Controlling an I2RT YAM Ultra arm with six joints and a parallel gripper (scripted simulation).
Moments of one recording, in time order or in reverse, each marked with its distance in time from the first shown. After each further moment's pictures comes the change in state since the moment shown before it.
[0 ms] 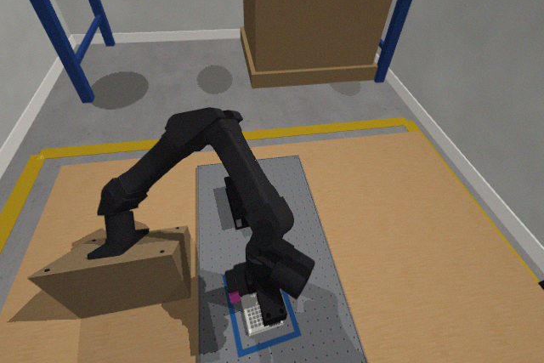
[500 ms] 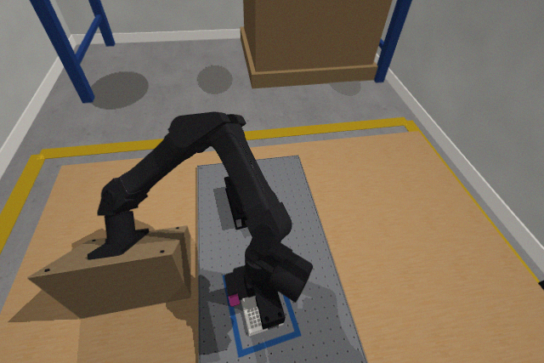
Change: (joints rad) arm 0.026 0.016 -0.039 0.066 -0.017 0.031
